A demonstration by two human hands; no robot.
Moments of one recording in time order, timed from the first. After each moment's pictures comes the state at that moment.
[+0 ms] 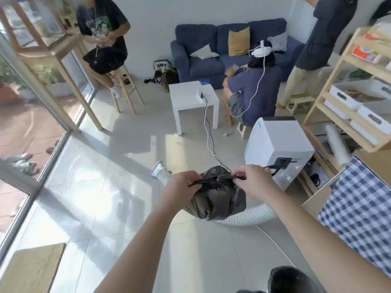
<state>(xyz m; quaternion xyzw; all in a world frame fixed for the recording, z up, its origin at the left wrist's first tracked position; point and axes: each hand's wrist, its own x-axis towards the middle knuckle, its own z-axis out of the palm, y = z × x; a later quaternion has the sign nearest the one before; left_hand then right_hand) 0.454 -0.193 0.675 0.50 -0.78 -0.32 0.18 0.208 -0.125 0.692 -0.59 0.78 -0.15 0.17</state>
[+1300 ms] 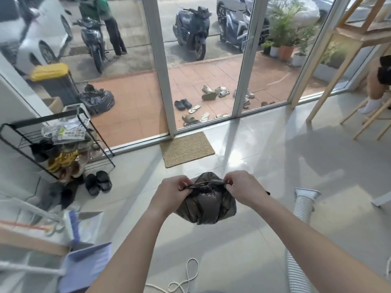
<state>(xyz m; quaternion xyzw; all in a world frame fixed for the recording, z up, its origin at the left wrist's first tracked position) 0.702 0.127 0.641 0.87 -0.25 -0.17 0.38 0.583 -0.098 0.677 -0.94 0.22 0.05 0.24</state>
